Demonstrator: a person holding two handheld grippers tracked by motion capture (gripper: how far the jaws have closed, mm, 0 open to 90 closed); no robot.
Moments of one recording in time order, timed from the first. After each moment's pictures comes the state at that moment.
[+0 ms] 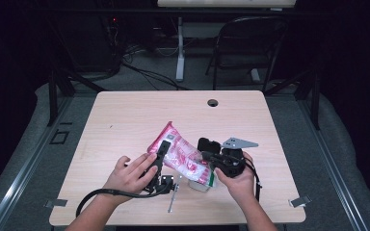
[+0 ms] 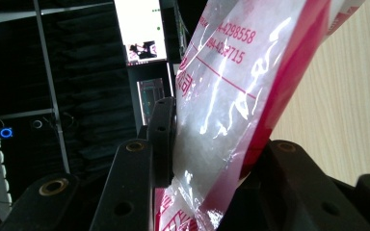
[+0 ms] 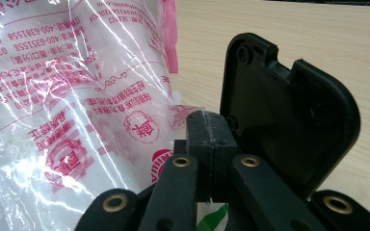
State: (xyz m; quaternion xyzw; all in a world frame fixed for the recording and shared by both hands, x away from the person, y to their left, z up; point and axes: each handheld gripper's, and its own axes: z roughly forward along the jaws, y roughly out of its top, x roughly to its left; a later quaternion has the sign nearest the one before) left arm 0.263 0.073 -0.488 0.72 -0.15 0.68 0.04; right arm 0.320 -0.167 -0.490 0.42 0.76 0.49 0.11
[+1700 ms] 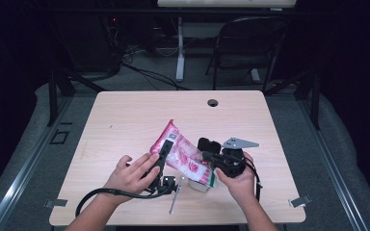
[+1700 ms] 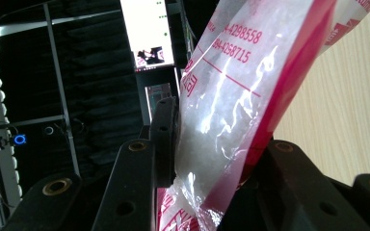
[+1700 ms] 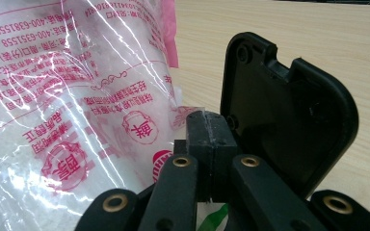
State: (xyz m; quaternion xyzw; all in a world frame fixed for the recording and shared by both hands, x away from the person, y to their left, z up) left arm 0.260 0.067 -0.481 0.70 -0.16 0.69 0.03; right arm 0.320 -0.168 -0.490 0.41 0.76 0.49 0.11
